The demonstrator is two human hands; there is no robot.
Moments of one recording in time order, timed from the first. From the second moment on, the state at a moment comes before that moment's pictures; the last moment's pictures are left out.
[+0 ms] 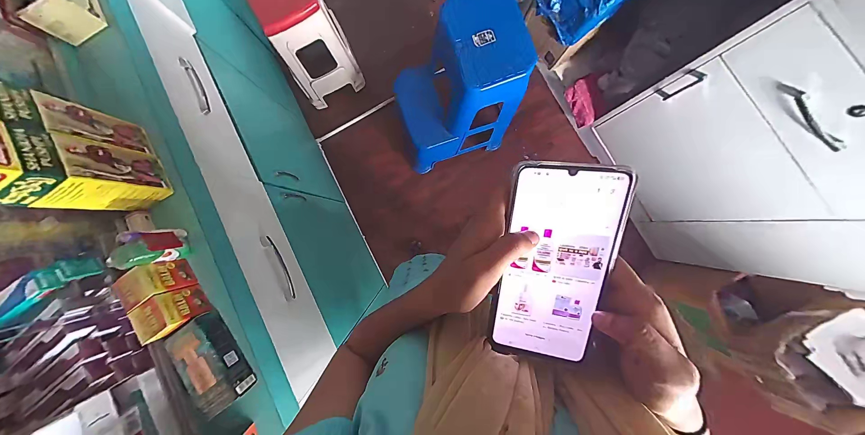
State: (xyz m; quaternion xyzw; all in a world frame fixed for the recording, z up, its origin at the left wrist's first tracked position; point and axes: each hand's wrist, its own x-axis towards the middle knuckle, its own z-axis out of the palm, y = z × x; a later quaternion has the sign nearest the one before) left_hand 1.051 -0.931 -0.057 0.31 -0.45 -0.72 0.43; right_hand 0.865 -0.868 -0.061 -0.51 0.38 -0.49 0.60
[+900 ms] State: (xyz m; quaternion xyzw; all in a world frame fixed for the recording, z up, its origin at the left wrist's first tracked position) left_hand 0.946 -0.990 -0.048 0.27 -0.50 -0.72 0.40; right_hand 0.768 -0.892 -0.062 -0.50 0.36 -0.53 0.58
